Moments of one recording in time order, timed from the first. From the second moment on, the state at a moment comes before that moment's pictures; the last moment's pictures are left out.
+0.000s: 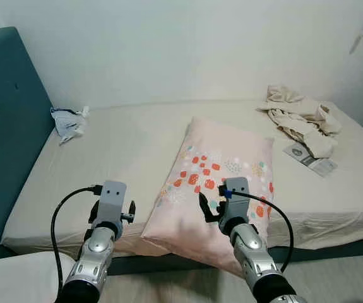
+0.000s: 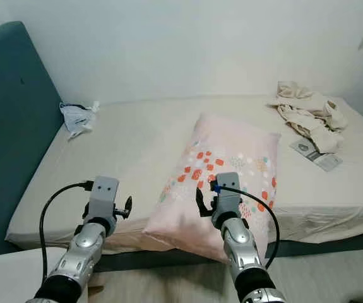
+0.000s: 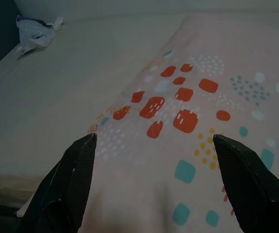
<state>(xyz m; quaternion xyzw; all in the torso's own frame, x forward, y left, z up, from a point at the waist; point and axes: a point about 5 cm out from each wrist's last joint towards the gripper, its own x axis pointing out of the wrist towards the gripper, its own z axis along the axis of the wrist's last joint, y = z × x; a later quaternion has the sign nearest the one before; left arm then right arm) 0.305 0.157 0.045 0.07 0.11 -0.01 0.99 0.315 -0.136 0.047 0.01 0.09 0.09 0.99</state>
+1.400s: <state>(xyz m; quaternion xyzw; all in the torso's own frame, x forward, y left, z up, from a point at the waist) 0.307 0.159 0.053 0.05 0.08 0.01 1.00 0.321 -0.129 0.054 0.00 0.08 0.12 0.99</state>
